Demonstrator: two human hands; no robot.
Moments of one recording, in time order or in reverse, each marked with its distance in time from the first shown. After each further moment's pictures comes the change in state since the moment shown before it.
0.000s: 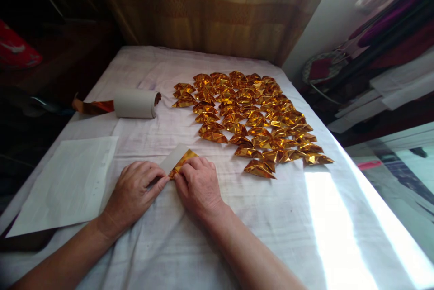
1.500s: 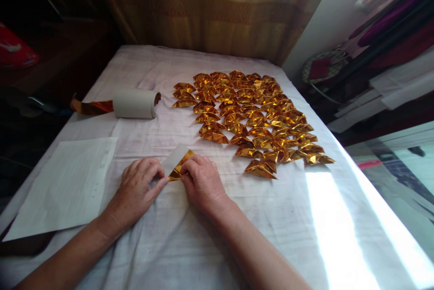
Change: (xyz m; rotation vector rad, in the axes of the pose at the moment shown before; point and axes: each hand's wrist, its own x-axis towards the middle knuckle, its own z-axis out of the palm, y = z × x) left_hand 0.000 -0.002 0.006 -0.030 -0.044 -0.095; right_hand 0.006 0.012 -0.007 0.154 -0.114 0.027
